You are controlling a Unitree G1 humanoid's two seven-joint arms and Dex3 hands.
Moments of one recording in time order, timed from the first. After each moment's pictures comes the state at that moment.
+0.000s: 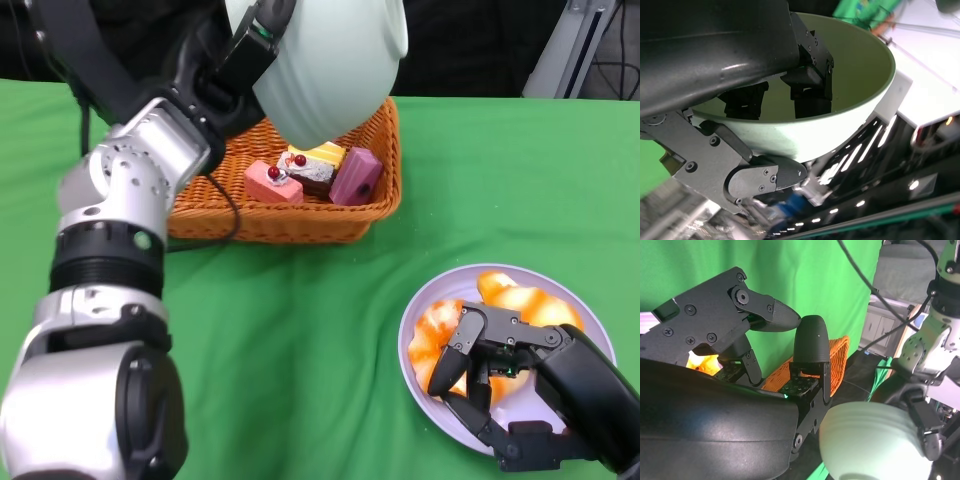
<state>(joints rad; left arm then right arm) -1.02 -0.02 0.37 0.75 -0.60 0.44 -0.33 0.18 -0.21 0.14 -0.27 -0.05 -0.23 0.32</state>
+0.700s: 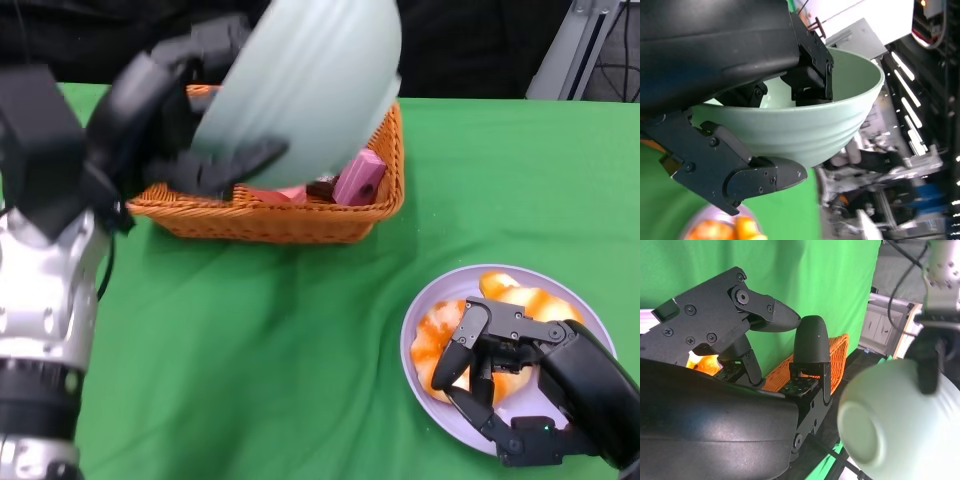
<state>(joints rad) -0.60 0.17 0.07 0.31 -0.20 -0.21 -0.60 0.17 -0.21 0.13 -0.27 -0.05 -0.22 0.32</state>
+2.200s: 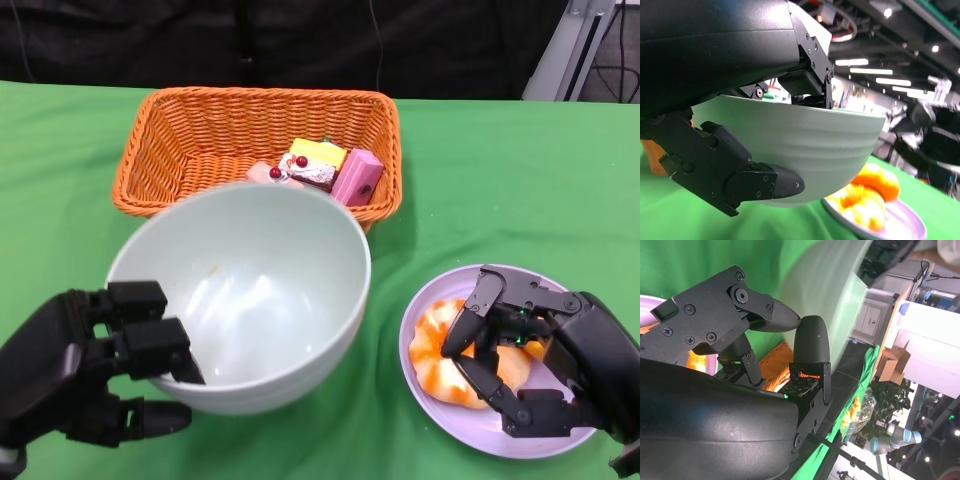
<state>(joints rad) -0.27 0.39 0.28 0.73 0.84 -1.60 0.18 0.12 -0.20 0.10 -0.27 0.03 -0.19 0.32</state>
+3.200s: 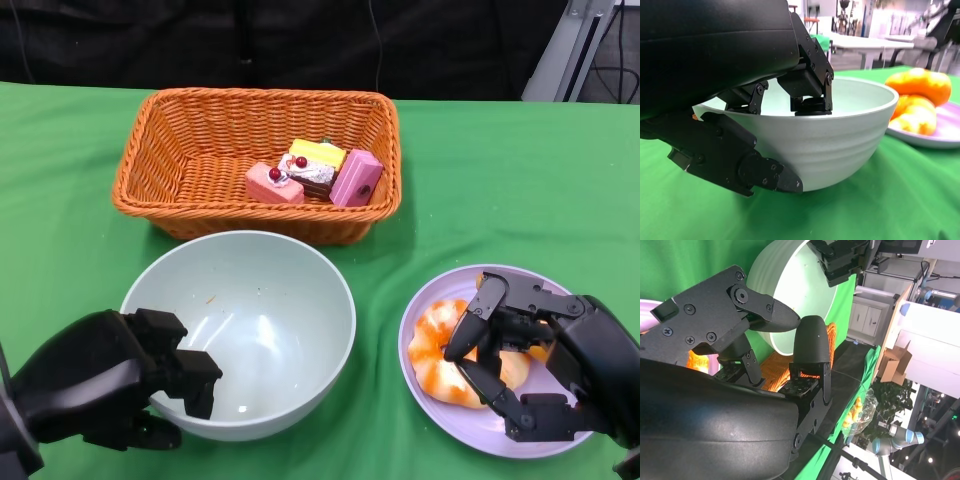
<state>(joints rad) -0.28 0.54 -0.07 0.61 1.00 -1.22 0.26 0.14 -0.20 0.09 -0.29 0.04 -0.17 0.34</state>
